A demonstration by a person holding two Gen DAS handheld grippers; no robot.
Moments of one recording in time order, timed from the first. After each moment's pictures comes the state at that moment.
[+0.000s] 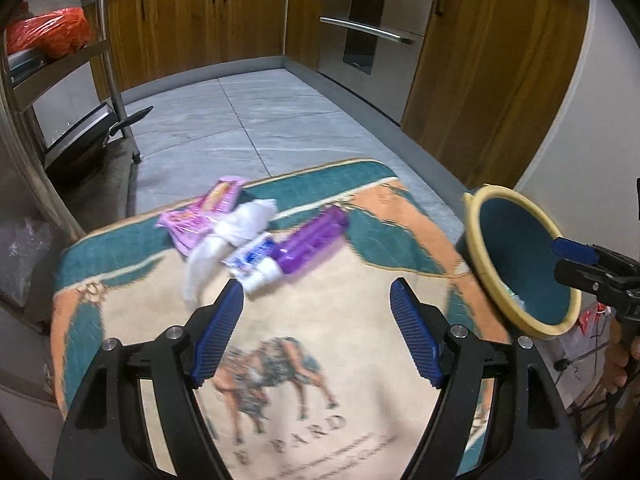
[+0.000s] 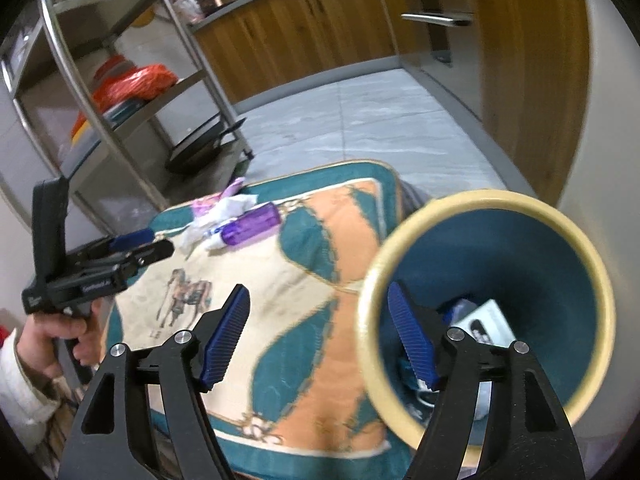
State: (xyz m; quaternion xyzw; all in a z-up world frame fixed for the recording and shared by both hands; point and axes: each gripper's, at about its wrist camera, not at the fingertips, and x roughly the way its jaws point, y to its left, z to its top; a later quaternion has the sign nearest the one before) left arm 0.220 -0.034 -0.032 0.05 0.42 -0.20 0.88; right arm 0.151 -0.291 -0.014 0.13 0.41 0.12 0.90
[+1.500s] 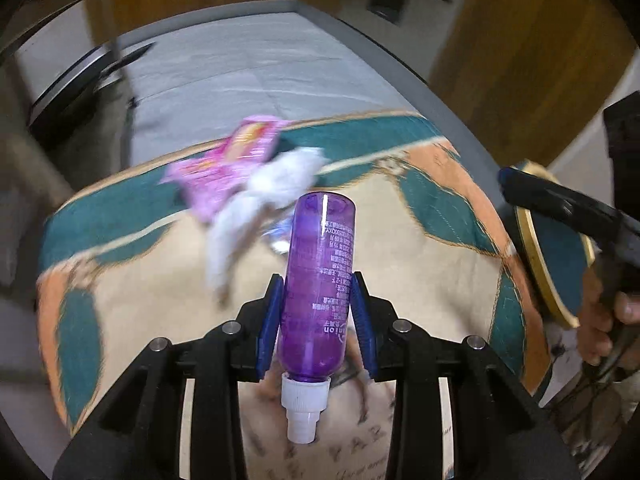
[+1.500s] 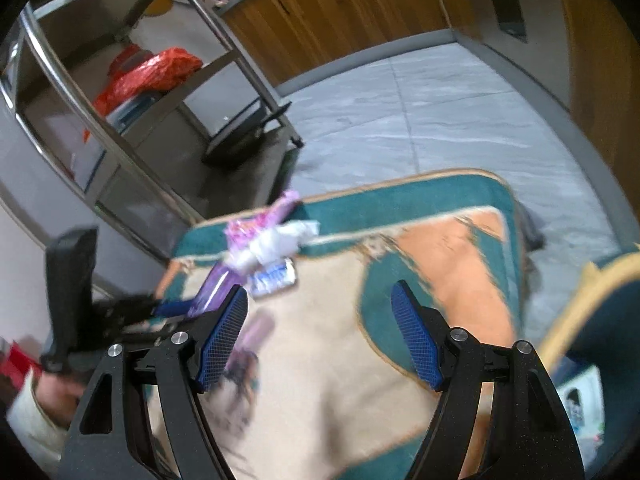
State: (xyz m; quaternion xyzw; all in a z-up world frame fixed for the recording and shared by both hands) left arm 0.262 0.007 -0.068 0.02 0.52 -0.18 0.84; right arm 0.285 -0.220 -0.045 0.18 0.43 0.21 0.86
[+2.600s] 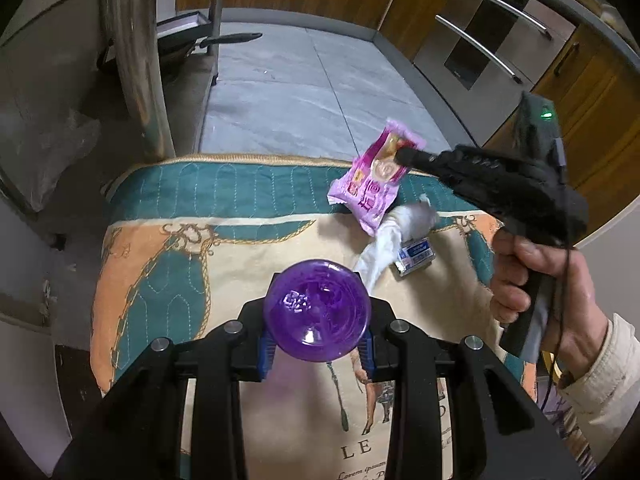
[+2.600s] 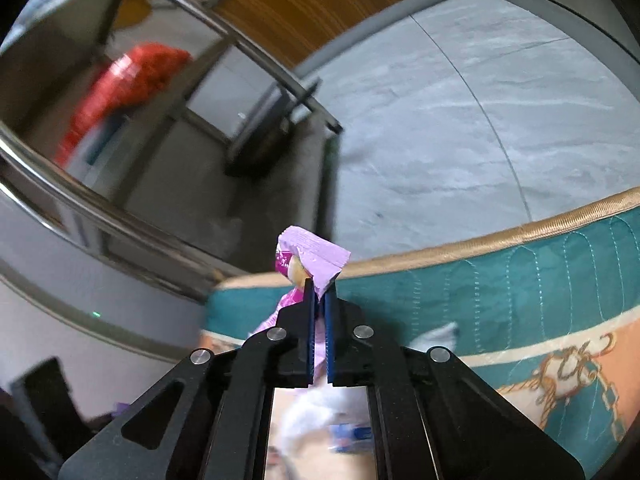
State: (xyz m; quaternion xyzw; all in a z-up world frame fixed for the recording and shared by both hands) left arm 0.270 0.107 -0.045 -0.08 0.50 -0.11 0.85; right arm 0.412 -0.121 -0.085 0.28 0.46 0.26 0.80
